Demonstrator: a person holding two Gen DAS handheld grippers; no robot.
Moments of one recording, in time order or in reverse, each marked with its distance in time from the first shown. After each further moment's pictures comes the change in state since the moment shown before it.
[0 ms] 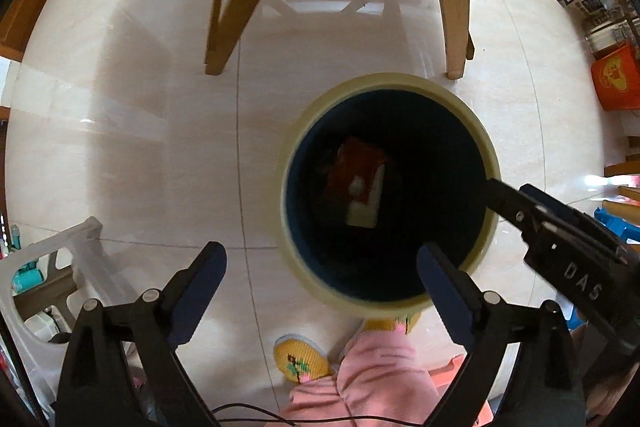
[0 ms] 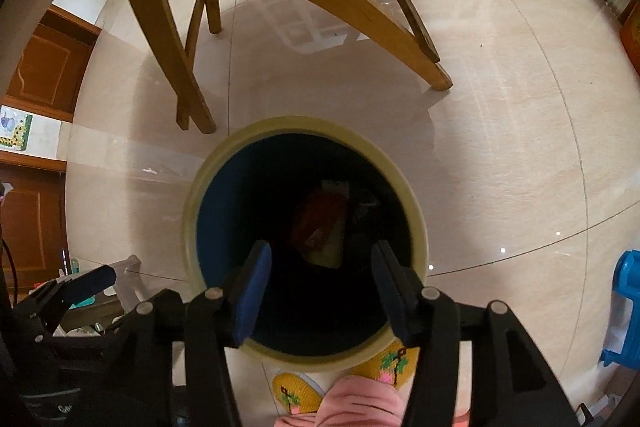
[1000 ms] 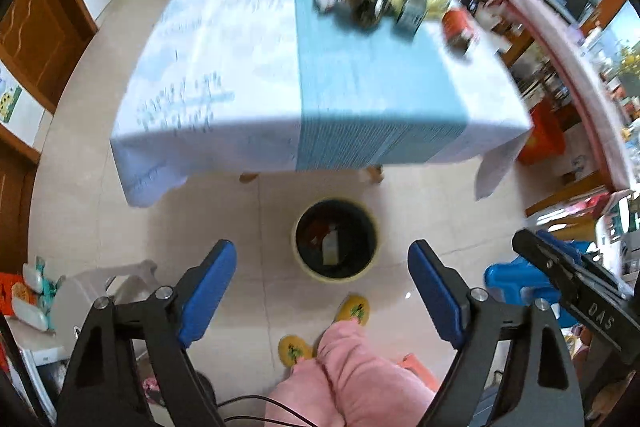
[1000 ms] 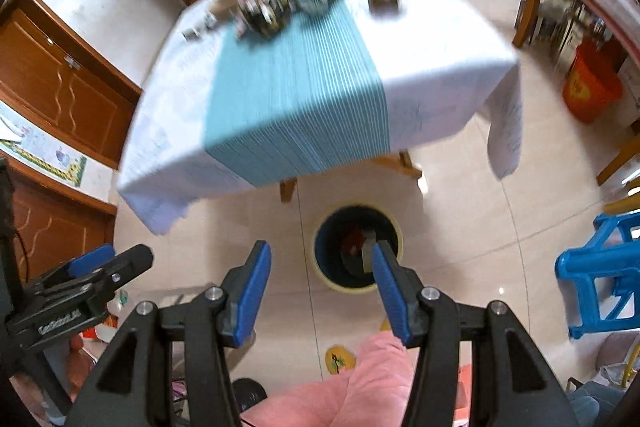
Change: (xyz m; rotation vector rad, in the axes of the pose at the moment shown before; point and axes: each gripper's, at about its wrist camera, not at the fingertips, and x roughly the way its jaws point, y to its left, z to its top) left arm -0.443 0.029 -0.089 0.029 -0.366 -0.117; right arm -0.426 0.098 -0.073 0.000 -0.317 0.026
